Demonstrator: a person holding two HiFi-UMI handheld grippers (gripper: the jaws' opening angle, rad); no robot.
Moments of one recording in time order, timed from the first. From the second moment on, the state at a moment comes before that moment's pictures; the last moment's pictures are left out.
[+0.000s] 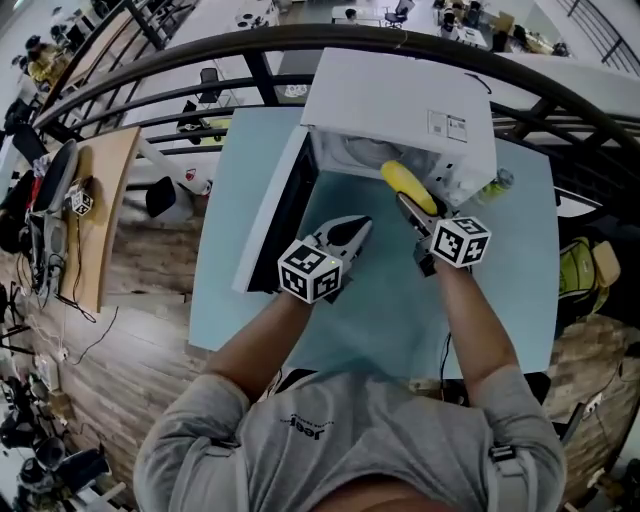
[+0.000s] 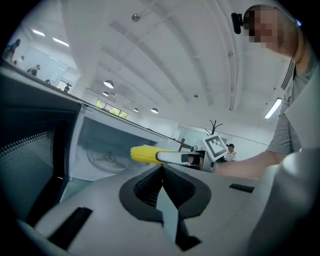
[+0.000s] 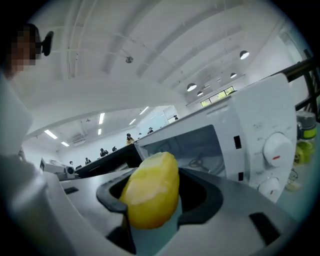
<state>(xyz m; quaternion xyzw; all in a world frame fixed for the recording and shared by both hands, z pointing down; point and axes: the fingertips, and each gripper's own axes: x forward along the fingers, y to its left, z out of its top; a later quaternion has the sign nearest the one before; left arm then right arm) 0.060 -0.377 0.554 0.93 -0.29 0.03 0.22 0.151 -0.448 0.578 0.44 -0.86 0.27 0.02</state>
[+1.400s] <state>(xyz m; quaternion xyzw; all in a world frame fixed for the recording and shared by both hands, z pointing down) 0.041 -0.406 0.623 0.93 -0.32 0.04 0.16 0.129 -0.627 0.674 0.55 -0.80 0.14 0.19</state>
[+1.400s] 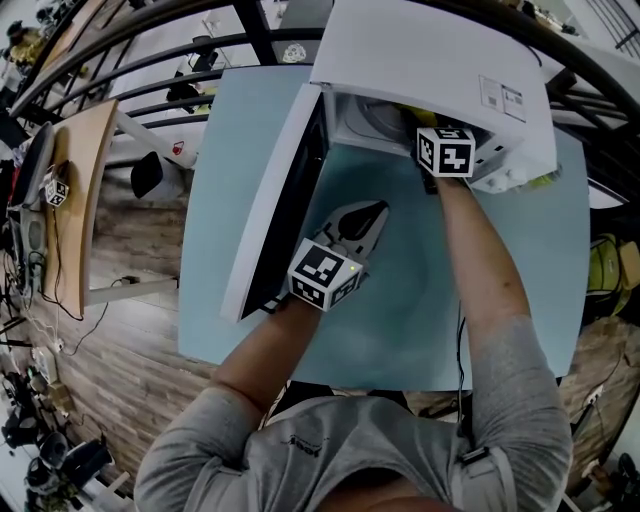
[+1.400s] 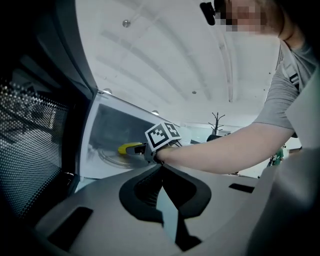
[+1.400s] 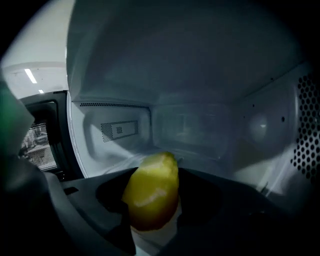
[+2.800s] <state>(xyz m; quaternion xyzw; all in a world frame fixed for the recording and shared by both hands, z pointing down) 0.033 -0.419 0.624 0.93 -0.33 0.03 0.16 0.126 -0.638 0.697 0.56 -0.76 0.09 0.32</state>
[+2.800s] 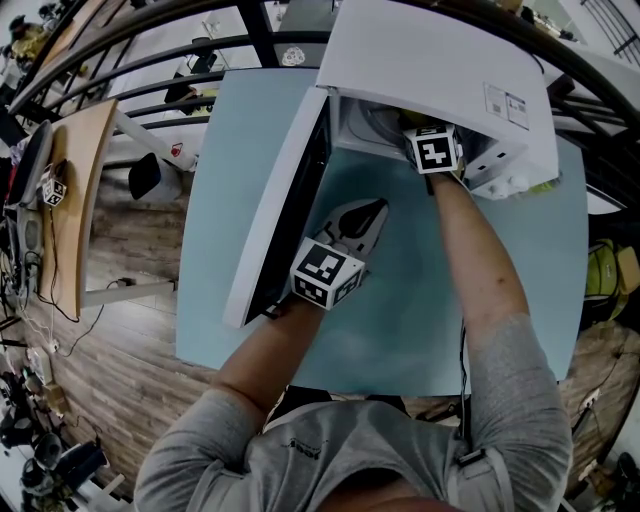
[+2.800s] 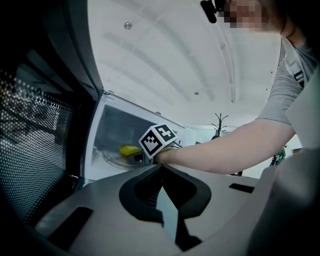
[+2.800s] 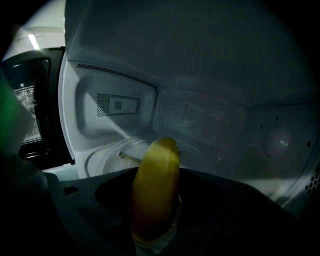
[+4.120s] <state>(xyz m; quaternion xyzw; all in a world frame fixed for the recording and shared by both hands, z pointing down) 0.038 -0.409 0.621 0.93 -0.33 0.05 0.17 0.130 -0.633 0.696 0.56 -0.76 0.16 0.29</state>
